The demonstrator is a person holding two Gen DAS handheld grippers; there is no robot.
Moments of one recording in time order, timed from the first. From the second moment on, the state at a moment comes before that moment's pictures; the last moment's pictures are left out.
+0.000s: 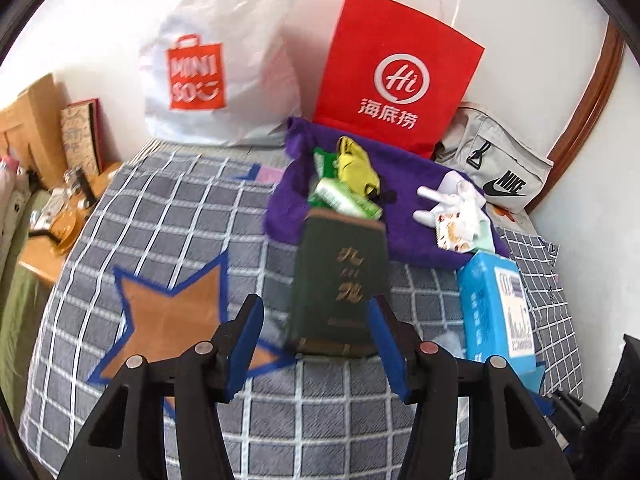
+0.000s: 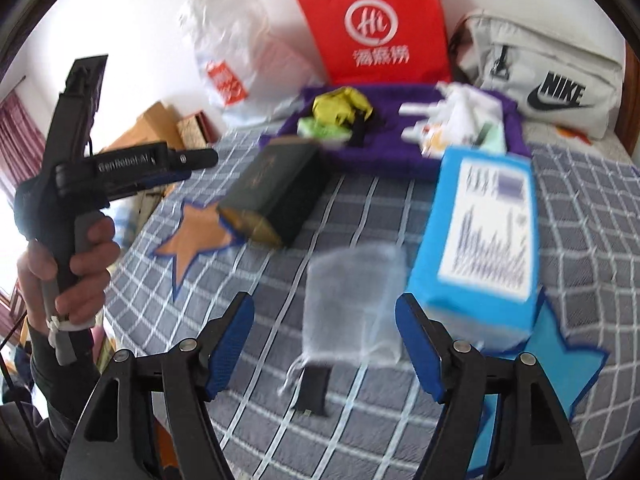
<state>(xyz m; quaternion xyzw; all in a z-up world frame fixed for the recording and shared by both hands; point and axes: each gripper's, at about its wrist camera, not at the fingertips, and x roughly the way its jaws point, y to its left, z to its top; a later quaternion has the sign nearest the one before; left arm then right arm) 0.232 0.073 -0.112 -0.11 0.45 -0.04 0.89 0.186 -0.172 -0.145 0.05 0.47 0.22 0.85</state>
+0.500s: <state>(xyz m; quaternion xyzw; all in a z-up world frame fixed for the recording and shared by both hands) 0.196 0.113 -0.153 -0.14 0.45 -0.03 0.88 0.200 -0.168 -0.201 0.04 0.49 0.17 0.85</state>
